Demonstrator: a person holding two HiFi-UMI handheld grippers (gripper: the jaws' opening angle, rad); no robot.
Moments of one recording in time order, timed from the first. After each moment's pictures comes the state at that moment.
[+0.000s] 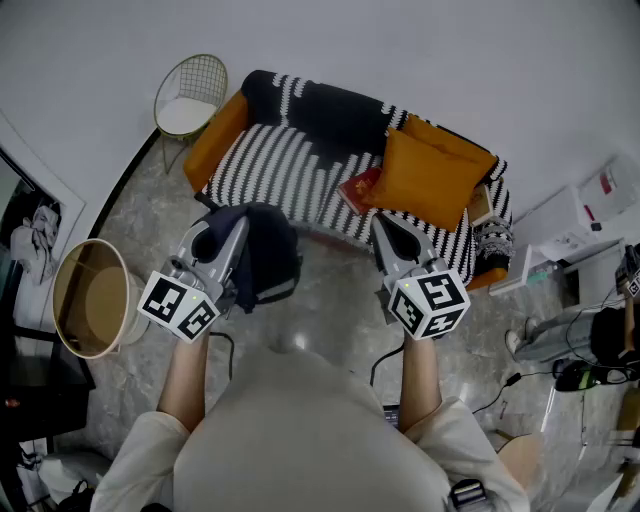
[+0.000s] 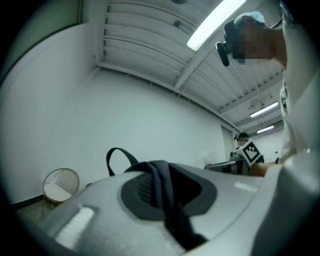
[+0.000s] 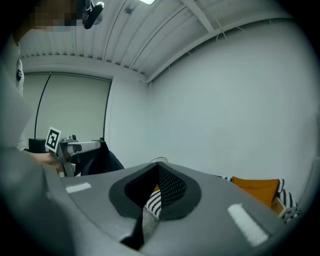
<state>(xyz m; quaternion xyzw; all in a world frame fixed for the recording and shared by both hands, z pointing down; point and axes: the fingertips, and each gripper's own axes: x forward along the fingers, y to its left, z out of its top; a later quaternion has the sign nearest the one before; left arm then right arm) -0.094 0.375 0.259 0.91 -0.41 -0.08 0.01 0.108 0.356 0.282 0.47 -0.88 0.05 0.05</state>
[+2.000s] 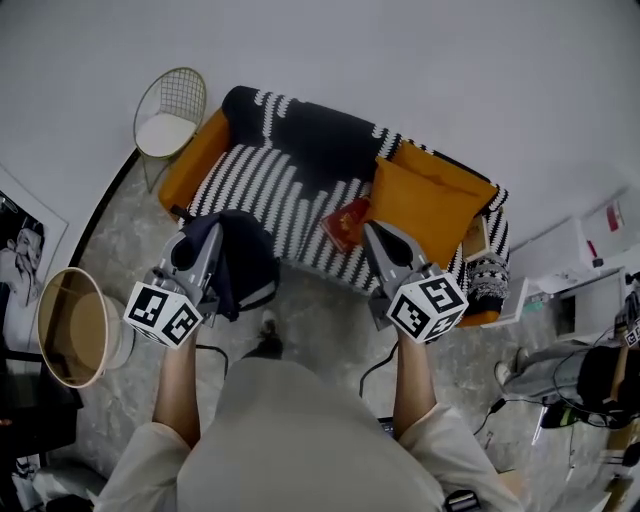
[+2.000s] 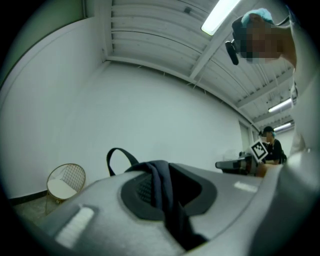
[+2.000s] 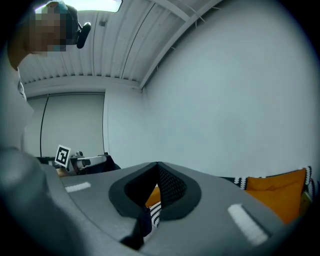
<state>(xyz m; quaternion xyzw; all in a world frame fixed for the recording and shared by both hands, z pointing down) -0.059 0.170 0.289 0.88 -0.47 -0.07 0.04 0.176 0.151 0.297 0.41 -0.91 0.10 -0.02</state>
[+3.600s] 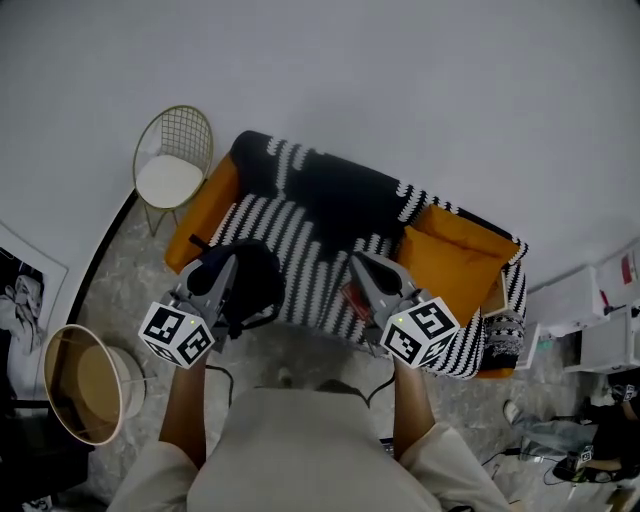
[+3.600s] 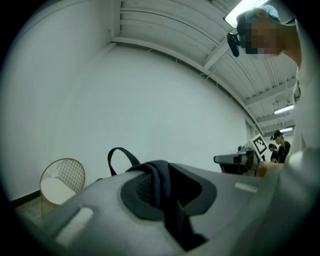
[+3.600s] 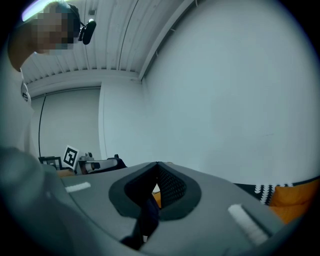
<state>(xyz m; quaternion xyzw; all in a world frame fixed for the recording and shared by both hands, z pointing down) -0.126 -0.075 0.322 0.88 -0.46 -0.04 0.08 0.072 -0.080 0.310 0.37 -0.92 0.11 0.00</state>
